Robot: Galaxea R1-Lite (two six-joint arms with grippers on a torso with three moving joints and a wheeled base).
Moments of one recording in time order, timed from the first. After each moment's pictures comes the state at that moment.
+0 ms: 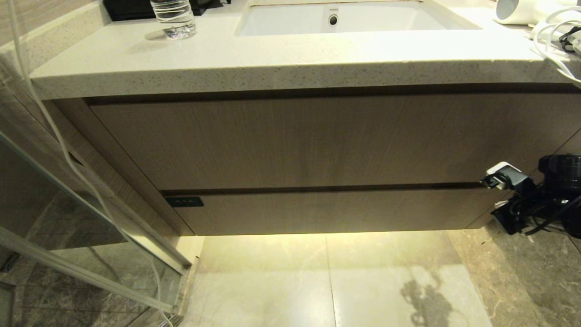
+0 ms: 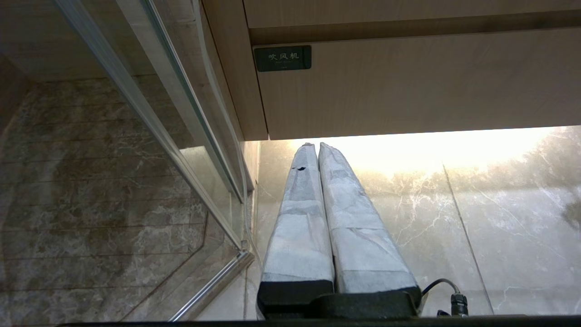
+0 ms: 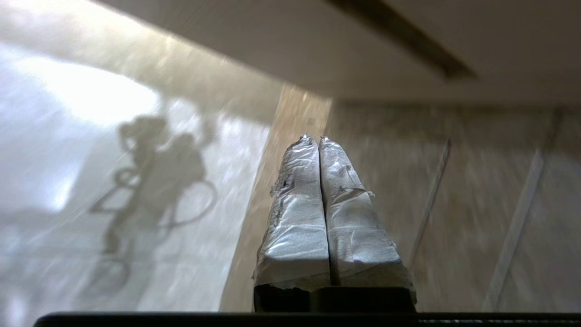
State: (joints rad) left arm 0.00 0.00 0.00 0.00 0.00 0.02; right arm -0.22 1.78 -0.75 -0.52 -0.10 -0.70
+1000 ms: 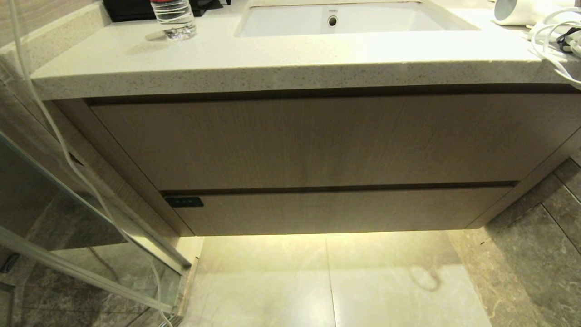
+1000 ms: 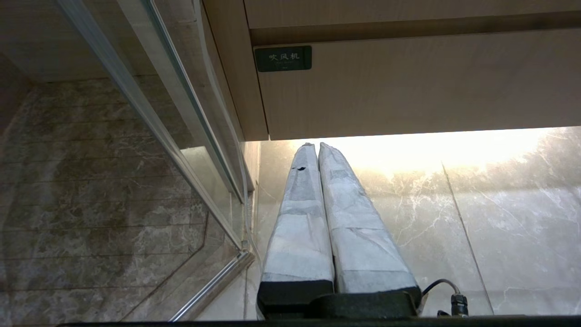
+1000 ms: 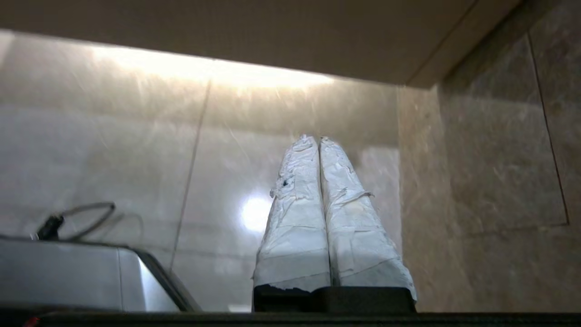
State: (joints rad) left arm 0.00 0.00 0.00 0.00 0.00 0.02; right arm 0.00 0.20 -0.03 -0.02 0.00 -0.17
